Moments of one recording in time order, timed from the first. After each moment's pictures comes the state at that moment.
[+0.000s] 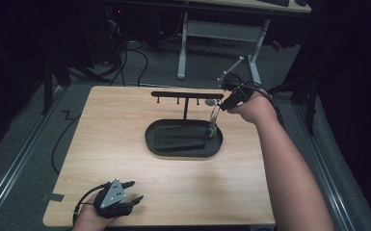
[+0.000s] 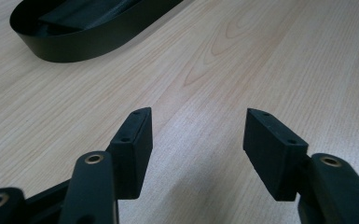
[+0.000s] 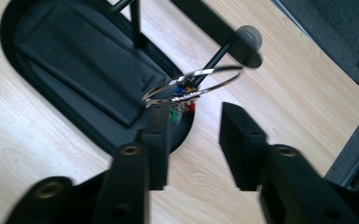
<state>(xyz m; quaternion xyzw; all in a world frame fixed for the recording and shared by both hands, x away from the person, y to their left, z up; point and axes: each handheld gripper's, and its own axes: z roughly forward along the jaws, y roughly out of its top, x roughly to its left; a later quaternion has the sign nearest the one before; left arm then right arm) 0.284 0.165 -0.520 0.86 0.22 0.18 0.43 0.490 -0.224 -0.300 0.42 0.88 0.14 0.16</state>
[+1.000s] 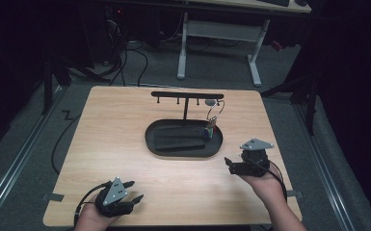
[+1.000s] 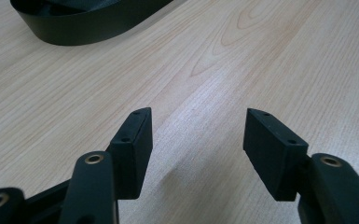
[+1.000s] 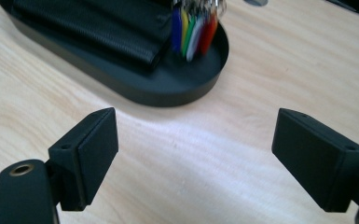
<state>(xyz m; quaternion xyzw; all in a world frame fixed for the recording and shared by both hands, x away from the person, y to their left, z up) 0.287 0.162 -0.525 0.86 0.25 0.17 0.41 0.341 -0.278 -0.446 0.46 0.80 0.30 0.26</state>
